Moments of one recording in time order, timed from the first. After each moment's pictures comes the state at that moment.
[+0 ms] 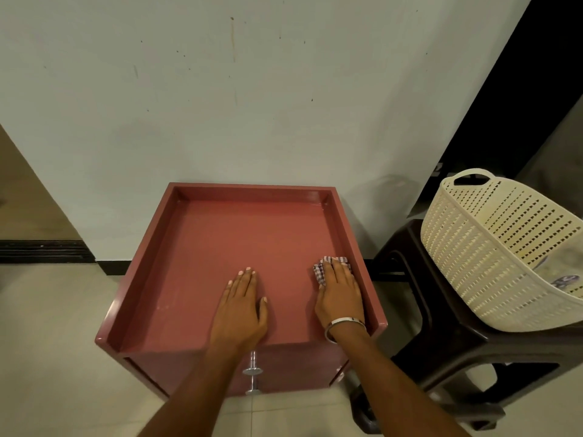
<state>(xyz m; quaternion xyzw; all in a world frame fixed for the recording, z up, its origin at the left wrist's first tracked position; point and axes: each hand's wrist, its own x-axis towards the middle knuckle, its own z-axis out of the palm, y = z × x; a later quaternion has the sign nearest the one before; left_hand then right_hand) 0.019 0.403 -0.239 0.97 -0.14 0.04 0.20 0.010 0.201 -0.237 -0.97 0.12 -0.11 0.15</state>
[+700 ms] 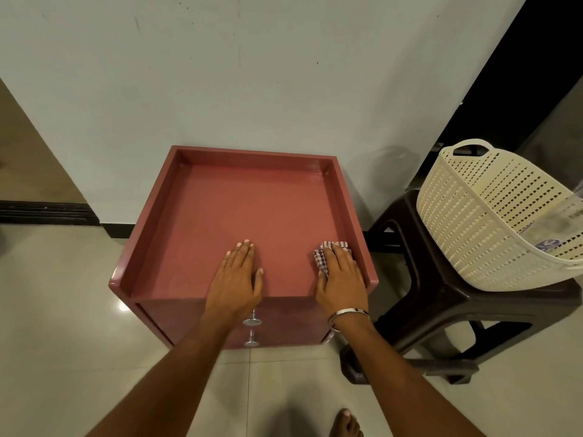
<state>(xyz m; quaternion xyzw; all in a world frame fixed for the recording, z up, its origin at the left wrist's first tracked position) -0.008 0.421 -0.242 0.97 -0.16 0.03 0.20 -0.051 0.210 -0.233 -0.98 0.11 -0.10 0.16</state>
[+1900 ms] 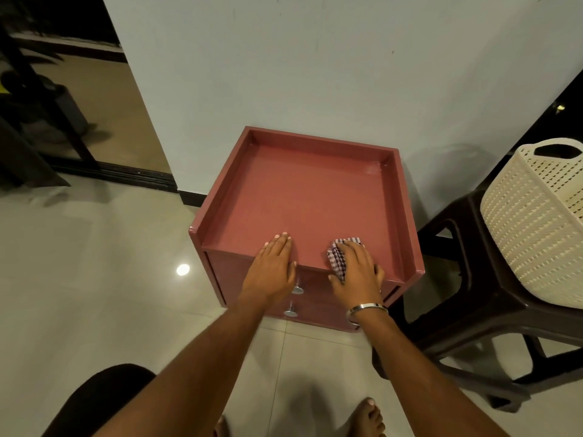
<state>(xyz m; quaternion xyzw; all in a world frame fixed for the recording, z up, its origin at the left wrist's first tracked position) -0.063 0.441 -0.233 0.97 -0.13 0.00 0.20 -0.081 0.256 -0.225 -0.97 0.04 -0.04 0.23</state>
